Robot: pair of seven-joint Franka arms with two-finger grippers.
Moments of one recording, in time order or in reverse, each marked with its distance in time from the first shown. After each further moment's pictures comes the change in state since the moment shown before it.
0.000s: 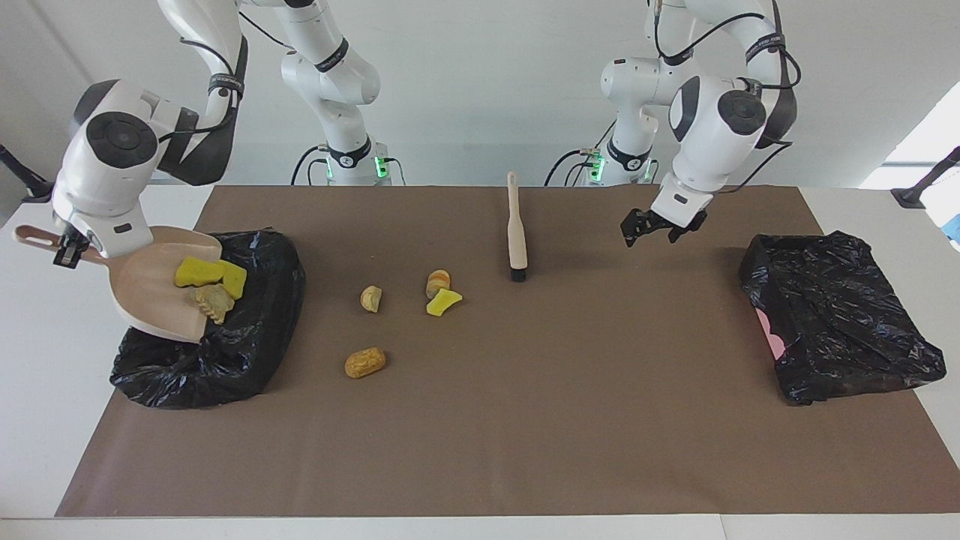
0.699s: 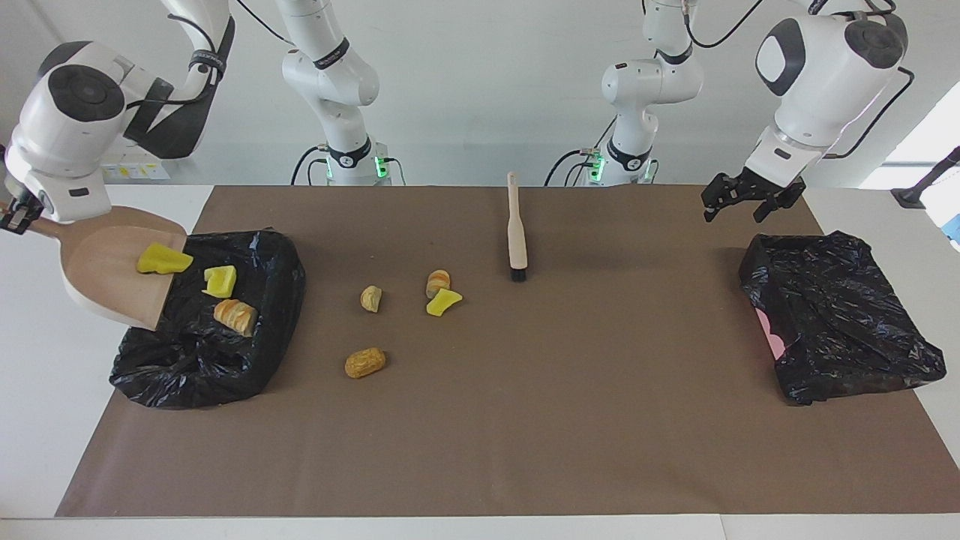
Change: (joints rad) left arm 0.146 -0.007 -0.003 0.309 0.026 -0.276 0.229; right arm -0.059 -0.092 0.001 -0.002 -0.037 0.049 -0.039
